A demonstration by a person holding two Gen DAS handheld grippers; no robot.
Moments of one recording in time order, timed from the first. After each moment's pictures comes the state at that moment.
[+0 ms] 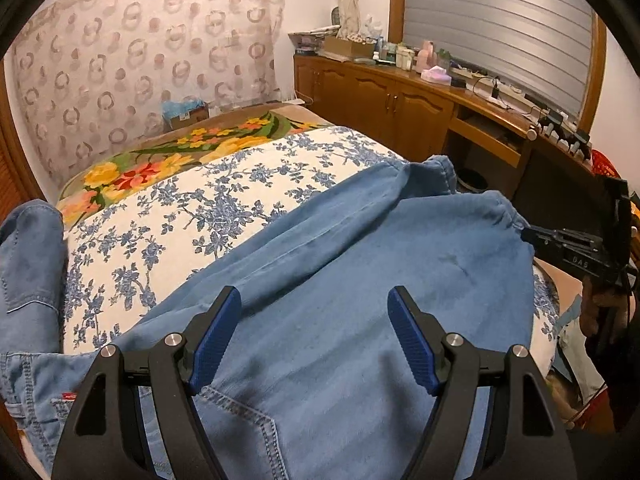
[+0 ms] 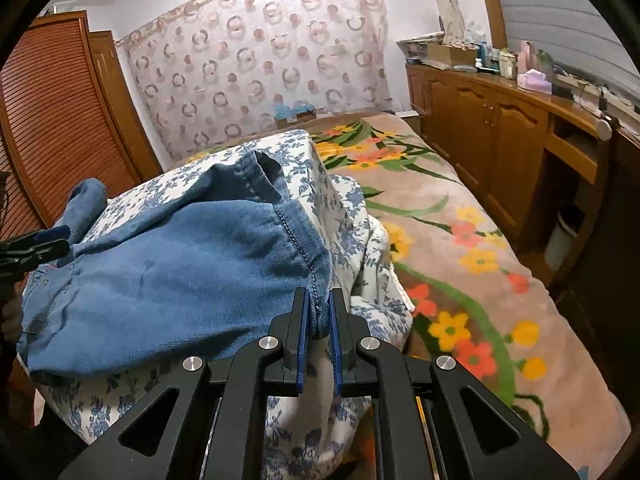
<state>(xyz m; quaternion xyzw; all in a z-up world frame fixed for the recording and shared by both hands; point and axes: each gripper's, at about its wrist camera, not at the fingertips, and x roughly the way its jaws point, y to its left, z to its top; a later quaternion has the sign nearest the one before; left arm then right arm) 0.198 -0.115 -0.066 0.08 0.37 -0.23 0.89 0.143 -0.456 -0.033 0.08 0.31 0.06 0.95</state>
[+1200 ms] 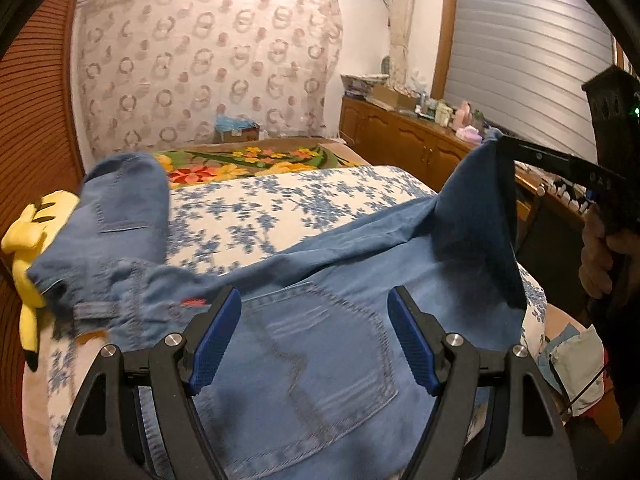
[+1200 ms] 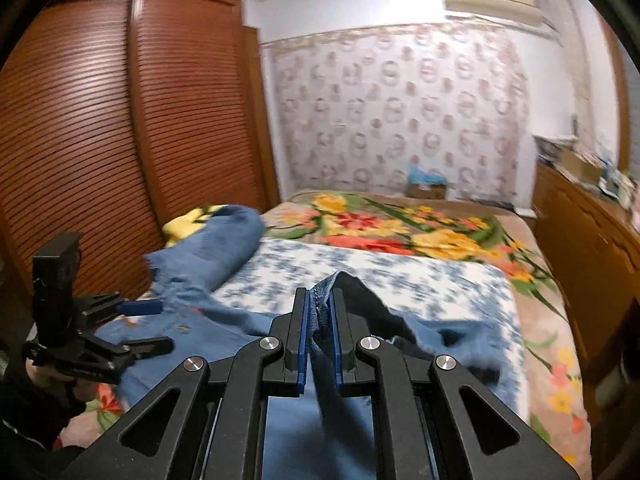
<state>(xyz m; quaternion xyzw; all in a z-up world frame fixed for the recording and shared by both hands) 0.116 0.030 -0.046 -0.01 0.31 -0.18 0.93 0.150 -0.251 0.059 -0.04 0.20 0.26 0.94</state>
